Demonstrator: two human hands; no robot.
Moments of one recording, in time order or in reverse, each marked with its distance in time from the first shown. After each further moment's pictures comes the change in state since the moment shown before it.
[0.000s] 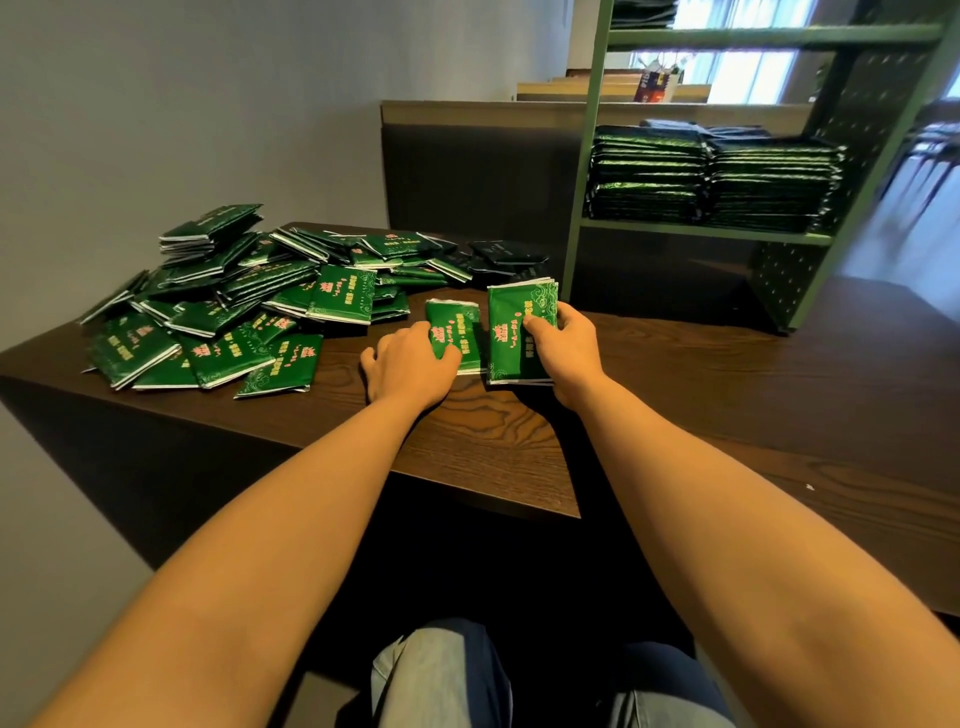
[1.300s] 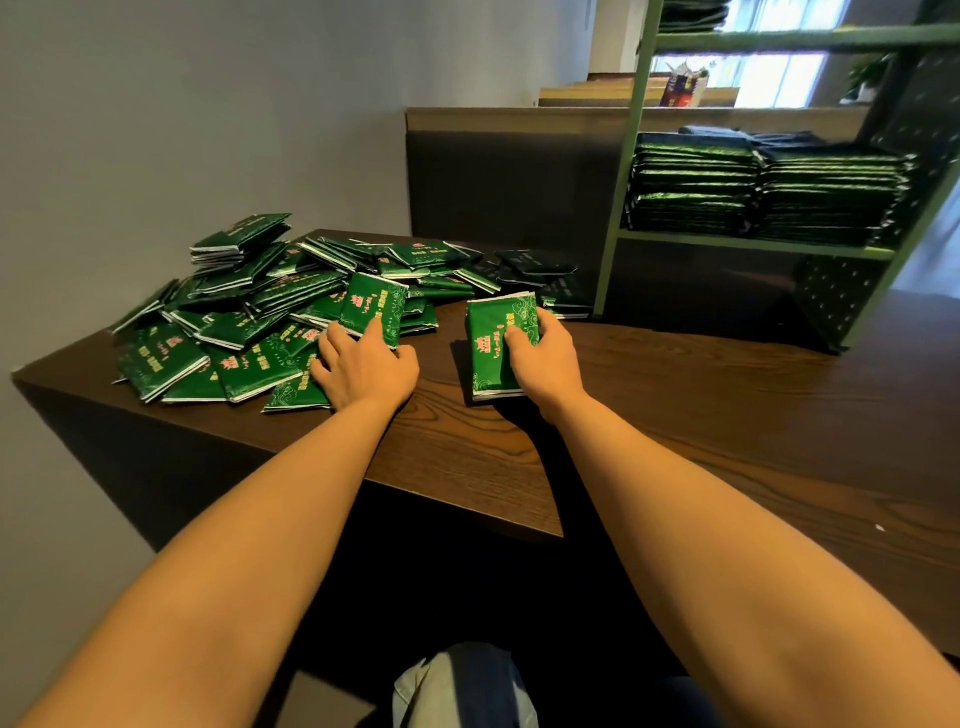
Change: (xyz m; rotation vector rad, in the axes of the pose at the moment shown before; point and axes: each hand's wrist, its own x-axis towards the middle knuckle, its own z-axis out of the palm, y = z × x) left_hand 0.029 -0.056 -0.019 0.028 0.141 -0.267; right_hand 0.001 0.000 0.055 -0.253 -0.042 -0.067
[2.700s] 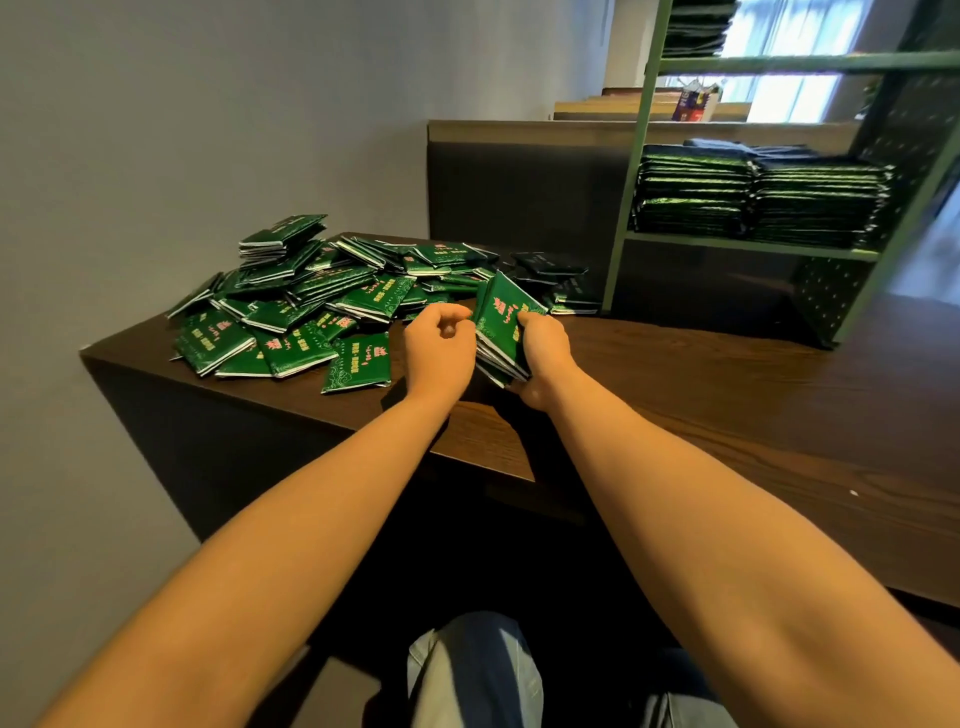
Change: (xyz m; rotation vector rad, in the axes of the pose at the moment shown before) left_hand -0.070 0.037 -0.034 -0.883 0.040 0.183; right_hand -0.028 -0.037 0.018 0.520 -0.047 0.468
